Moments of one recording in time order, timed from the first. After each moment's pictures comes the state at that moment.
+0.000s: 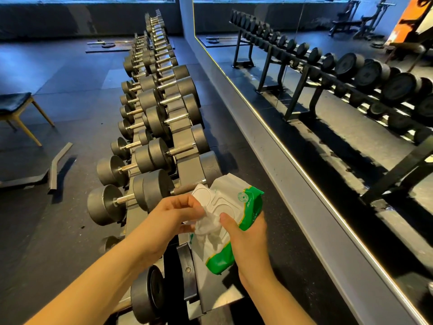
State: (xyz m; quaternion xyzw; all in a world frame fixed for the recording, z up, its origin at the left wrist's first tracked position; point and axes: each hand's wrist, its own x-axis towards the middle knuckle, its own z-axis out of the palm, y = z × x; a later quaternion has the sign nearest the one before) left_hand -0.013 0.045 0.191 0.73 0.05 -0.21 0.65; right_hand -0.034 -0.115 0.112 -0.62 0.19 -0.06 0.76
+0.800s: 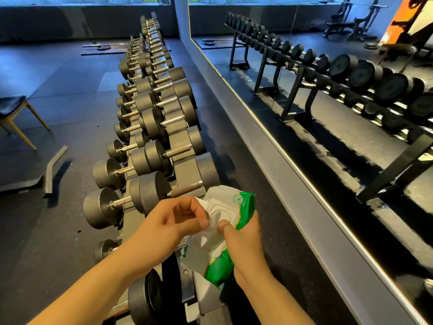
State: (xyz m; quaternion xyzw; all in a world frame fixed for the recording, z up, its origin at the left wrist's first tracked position) left_hand -0.030 0.044 0.202 0.74 -0.08 -0.17 0.65; right_hand -0.036 -0.118 0.127 -0.63 0.23 0.00 0.74
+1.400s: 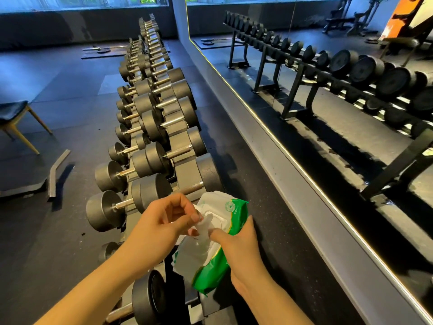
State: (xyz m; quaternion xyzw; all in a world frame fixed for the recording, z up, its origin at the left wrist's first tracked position) left_hand -0.029 0.046 0.202 0.79 -0.05 -0.09 0.60; right_hand -0.035 -0.109 0.112 -0.60 0.23 0.04 0.77
